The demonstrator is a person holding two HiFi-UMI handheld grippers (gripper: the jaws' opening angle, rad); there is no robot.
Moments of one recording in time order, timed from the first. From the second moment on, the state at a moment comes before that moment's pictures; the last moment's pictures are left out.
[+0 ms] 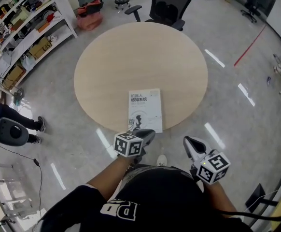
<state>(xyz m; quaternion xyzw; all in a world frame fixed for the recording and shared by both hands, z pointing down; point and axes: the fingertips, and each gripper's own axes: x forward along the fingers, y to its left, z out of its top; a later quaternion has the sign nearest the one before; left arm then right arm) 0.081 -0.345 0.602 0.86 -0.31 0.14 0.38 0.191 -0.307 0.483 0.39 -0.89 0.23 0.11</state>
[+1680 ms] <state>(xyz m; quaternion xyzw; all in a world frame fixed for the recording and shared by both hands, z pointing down) -0.121 -0.121 0.483 0.88 -0.39 0.05 0.29 -0.023 -0.138 0.493 0.27 -0.93 0.21 0.12</state>
